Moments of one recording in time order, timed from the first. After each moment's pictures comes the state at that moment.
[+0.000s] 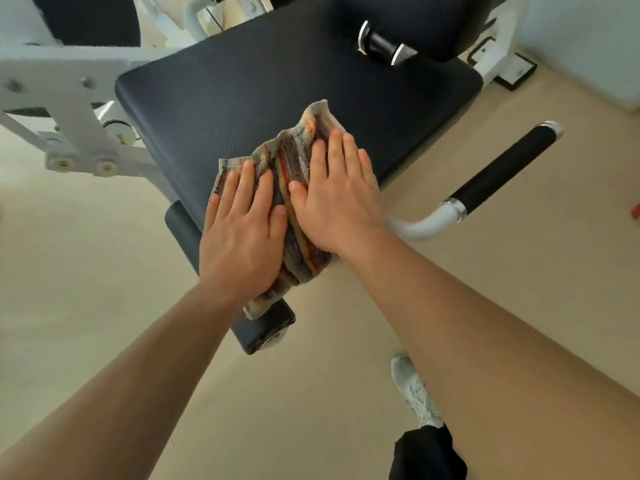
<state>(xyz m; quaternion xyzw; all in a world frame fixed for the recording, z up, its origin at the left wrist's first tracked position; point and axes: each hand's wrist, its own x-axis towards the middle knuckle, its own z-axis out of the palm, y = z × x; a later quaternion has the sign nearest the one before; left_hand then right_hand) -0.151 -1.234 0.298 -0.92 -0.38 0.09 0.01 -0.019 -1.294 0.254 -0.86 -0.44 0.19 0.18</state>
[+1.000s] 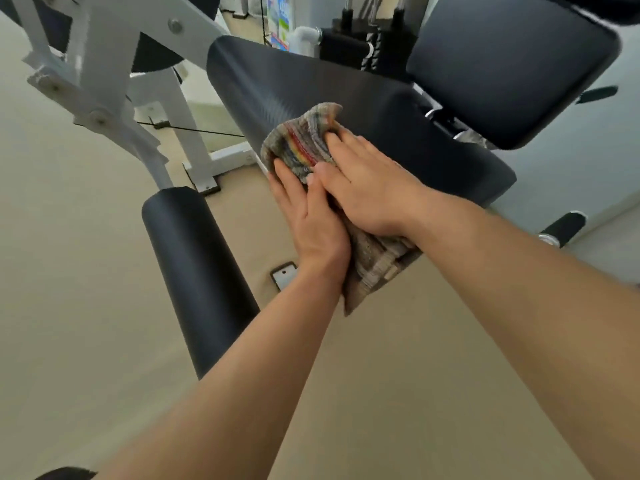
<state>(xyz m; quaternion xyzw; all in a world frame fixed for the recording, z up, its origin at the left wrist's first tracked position) -0.196 -1.207 0.230 -0.52 -0.45 -0.43 -0.58 -0.113 -1.229 0.287 -0.80 -0.56 0.17 0.13</state>
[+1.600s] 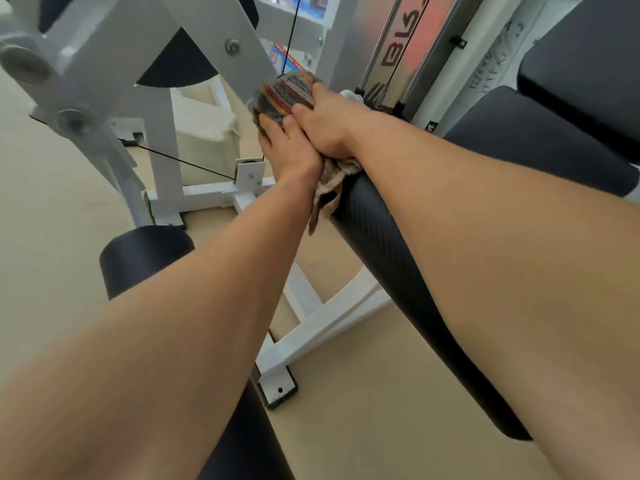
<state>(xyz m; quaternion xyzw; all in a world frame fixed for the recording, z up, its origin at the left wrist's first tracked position) -0.170 -0.948 0.212 -0.49 -0.42 -0.44 -0.62 -0.126 -0.971 0.291 -0.85 -0.52 0.03 0.05</state>
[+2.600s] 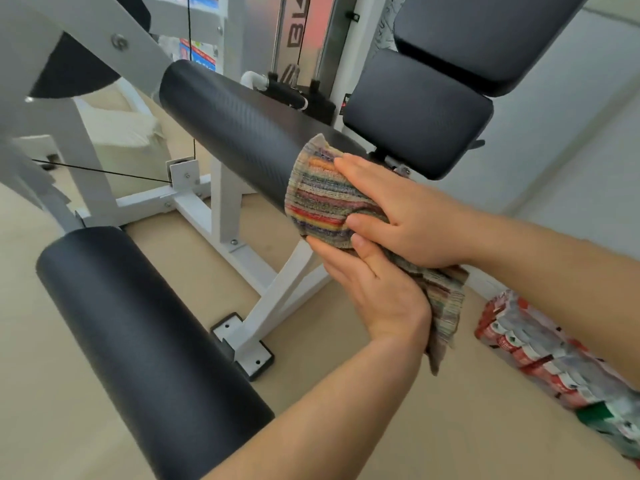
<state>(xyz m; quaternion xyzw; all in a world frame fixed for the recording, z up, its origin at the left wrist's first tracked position) -0.214 -1.275 0.203 -0.39 -0.35 -0.42 -0.74 -0.142 -1.269 0.289 -0.81 -0.58 0.04 0.03</state>
